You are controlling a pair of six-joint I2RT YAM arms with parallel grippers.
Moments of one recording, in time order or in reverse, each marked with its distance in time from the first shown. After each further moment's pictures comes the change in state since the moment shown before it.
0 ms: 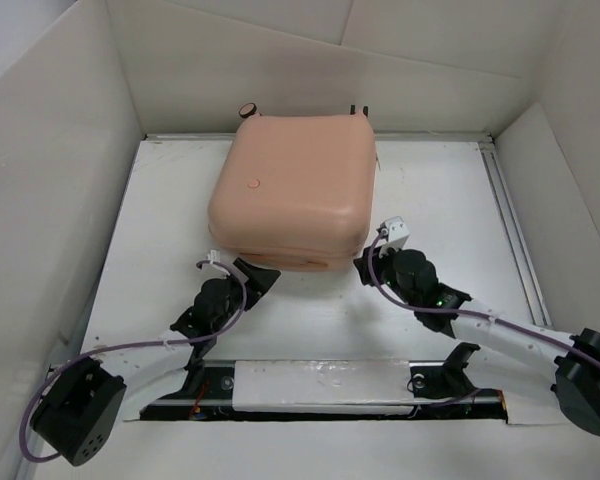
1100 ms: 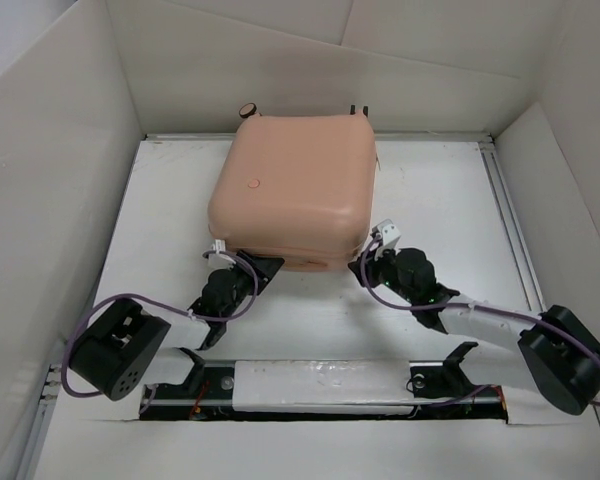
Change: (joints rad) left arm 0.019 0.414 0.042 0.496 0.010 -0.049; right arm -0.140 0.180 -0.091 0.325 -0.307 -0.096
